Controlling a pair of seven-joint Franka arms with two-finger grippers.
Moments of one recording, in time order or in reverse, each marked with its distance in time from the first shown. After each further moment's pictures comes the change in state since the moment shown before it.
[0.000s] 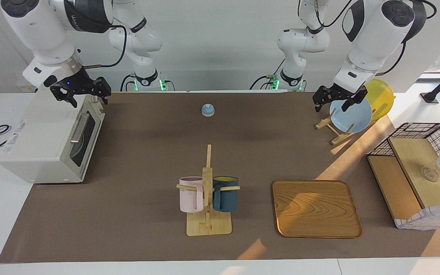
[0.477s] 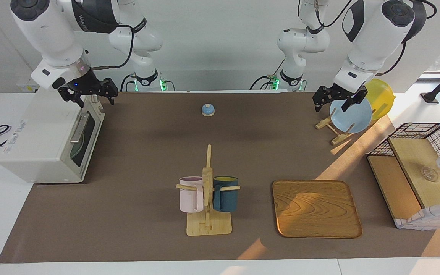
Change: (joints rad) left arm 0.000 0.000 0.000 0.000 0.000 0.000 0.000; right arm 0.012 0.025 0.004 0.043 0.001 -0.036 0.023
